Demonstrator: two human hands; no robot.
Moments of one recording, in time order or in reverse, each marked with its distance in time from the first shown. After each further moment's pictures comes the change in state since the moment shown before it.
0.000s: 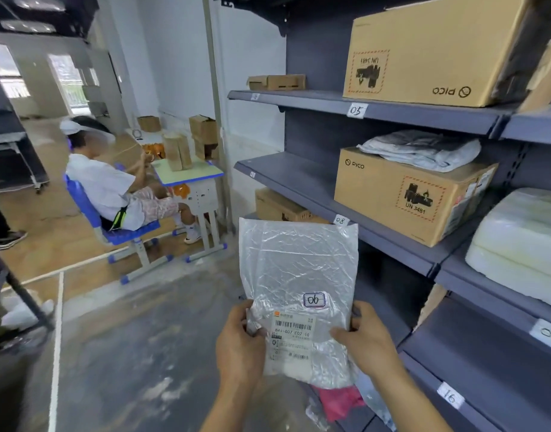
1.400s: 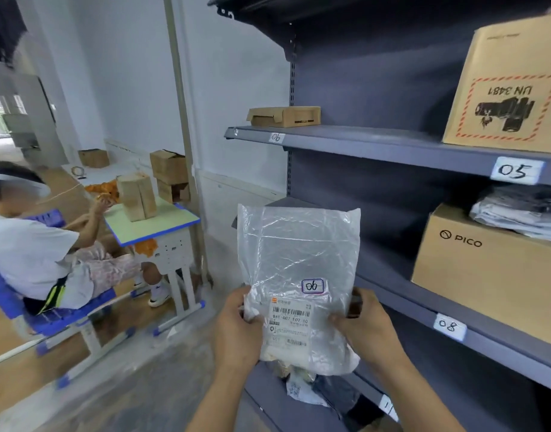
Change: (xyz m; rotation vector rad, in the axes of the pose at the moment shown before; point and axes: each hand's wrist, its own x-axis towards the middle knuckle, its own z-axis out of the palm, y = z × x) left_hand 0.419 0.044 -0.005 -0.062 -0.163 0.191; right_hand 0.287 -0.180 0.160 0.031 0.239 -0.019
